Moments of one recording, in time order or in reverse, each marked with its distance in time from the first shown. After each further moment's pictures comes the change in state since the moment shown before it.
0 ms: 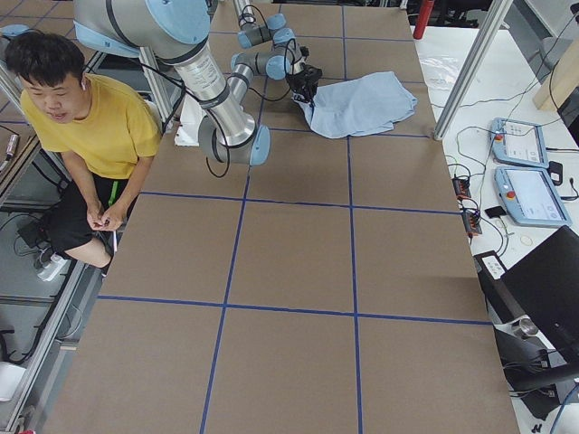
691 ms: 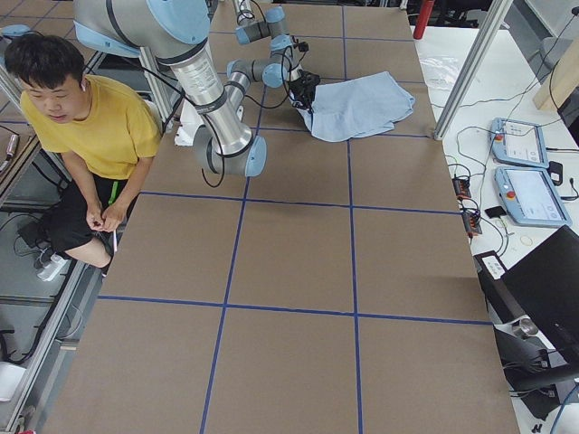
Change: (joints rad) left arm -0.001 -0.109 -0.131 0.196 -0.011 0.001; right arm -0.001 -0.139 0.171 0.001 -0.013 -0.037
